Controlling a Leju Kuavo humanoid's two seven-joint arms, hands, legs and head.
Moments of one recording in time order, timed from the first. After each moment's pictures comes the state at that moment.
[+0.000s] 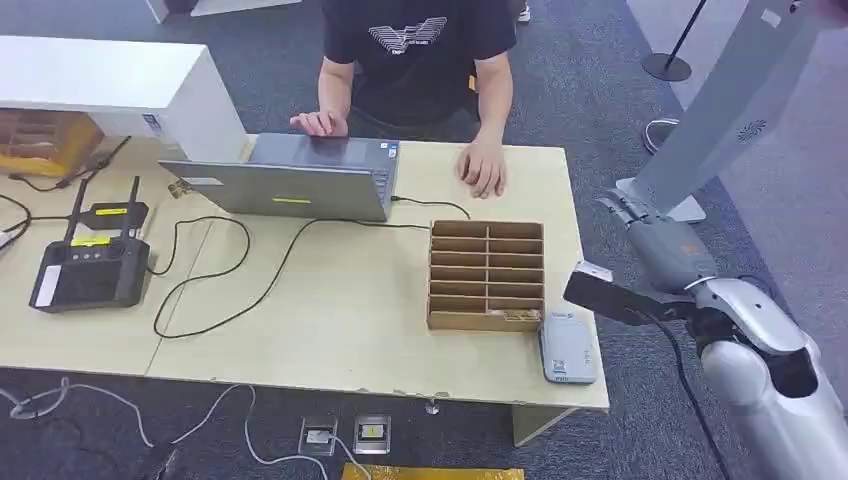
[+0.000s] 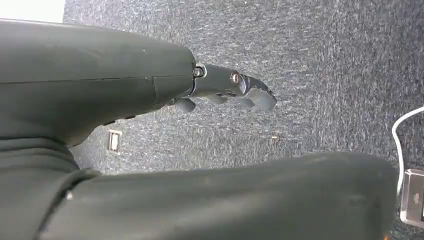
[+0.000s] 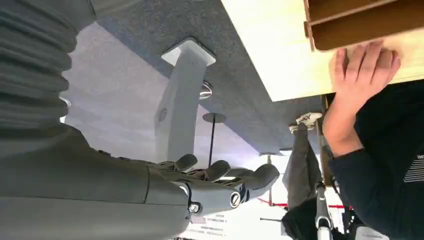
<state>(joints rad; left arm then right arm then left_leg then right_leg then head) -0.15 0.23 0.08 -0.19 0.07 -0.16 -0.01 -0.48 -0.45 0.39 -1.46 0.87 0.38 0.00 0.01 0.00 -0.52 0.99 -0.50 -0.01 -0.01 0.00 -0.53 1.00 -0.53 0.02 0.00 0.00</state>
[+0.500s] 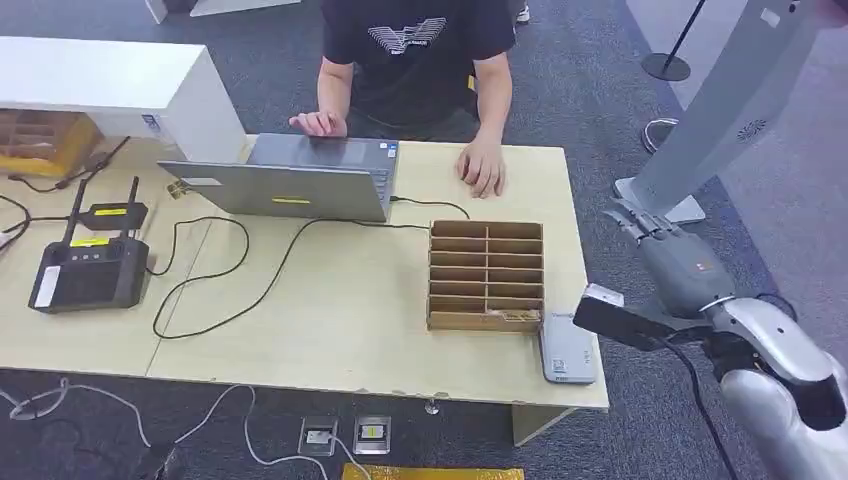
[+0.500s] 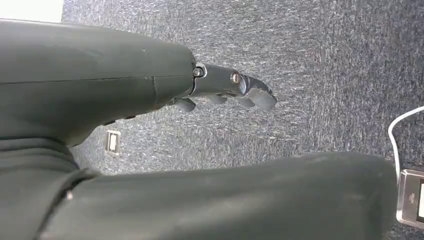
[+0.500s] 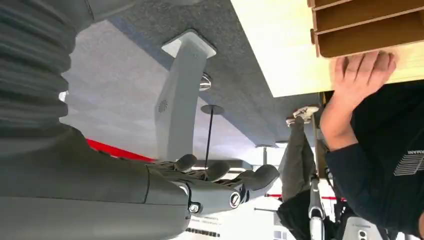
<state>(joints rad) -0.15 0.24 0.08 -0.19 0.07 -0.16 -0.01 -0.41 -0.52 0.39 -1.57 0.85 0.38 0.03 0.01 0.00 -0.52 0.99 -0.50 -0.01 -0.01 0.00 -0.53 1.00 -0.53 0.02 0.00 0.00</state>
